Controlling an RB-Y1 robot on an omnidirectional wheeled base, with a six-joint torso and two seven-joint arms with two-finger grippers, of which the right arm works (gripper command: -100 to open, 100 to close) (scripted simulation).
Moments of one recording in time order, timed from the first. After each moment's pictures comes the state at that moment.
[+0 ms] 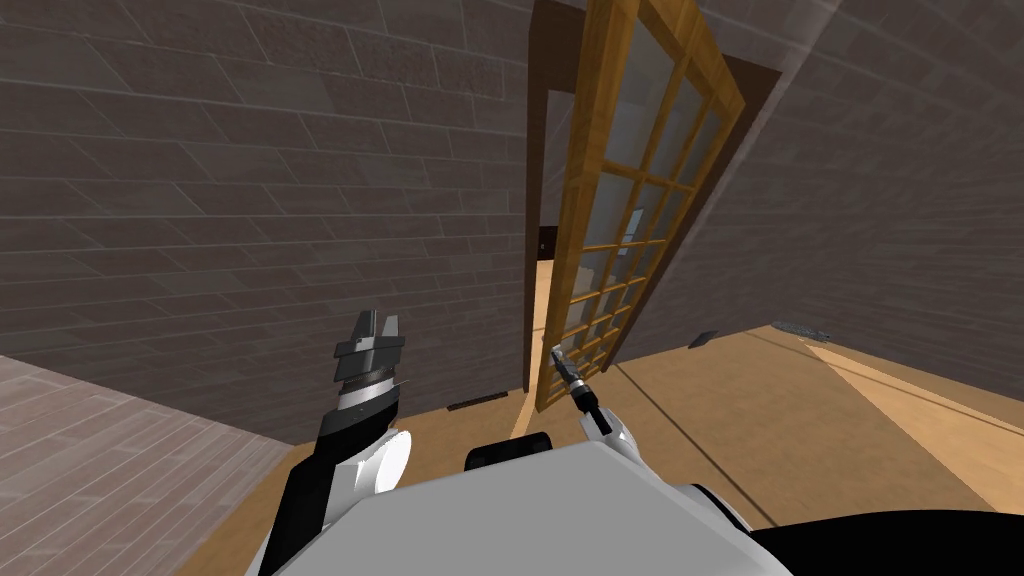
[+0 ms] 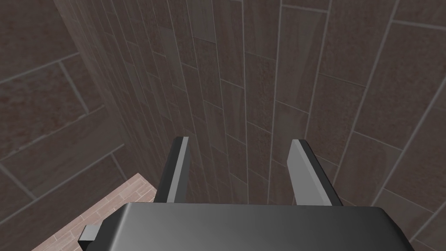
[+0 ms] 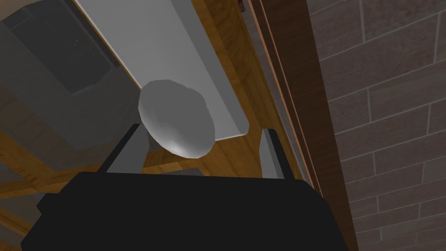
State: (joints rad) arm -0.04 -0.21 -0.10 -0.70 0.20 -0.90 0.78
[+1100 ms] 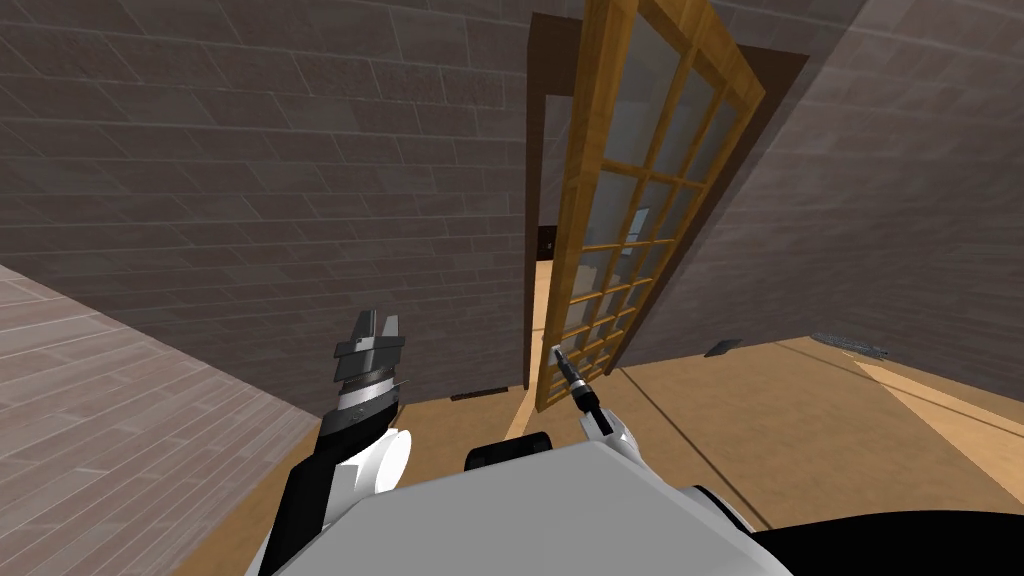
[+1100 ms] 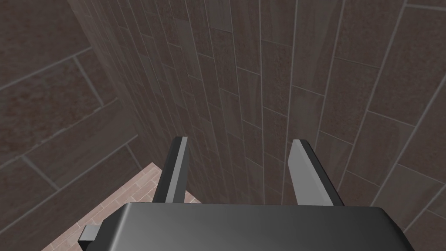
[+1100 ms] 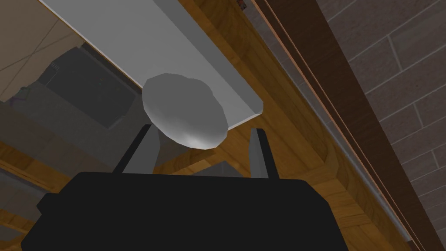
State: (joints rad) arm -0.03 -0.22 -0.08 -0.71 0.12 -0.89 0.55
